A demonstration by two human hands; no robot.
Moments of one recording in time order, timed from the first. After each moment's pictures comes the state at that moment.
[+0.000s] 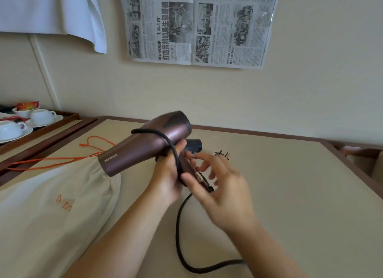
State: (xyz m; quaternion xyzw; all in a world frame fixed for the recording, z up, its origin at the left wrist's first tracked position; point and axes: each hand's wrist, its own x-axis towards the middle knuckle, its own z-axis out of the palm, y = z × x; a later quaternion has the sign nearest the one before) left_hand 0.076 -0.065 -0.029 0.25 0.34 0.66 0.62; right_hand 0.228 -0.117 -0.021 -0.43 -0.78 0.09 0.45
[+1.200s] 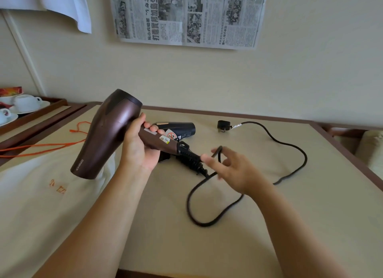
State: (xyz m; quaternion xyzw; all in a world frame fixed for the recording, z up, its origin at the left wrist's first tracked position) left_hand 0.037 -0.062 -0.016 0.15 0.21 0.79 0.55; right_hand 0.275 -0.084 -0.022 -0.56 -0.72 0.30 0.26
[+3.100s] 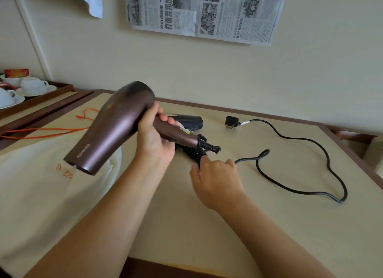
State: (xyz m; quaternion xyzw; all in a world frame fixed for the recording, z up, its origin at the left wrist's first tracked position) left_hand 0.056 -0.074 -0.007 0.15 0.22 0.80 0.54; right_hand 0.209 -0.105 -0.057 -0.51 -0.84 -0.13 0.13
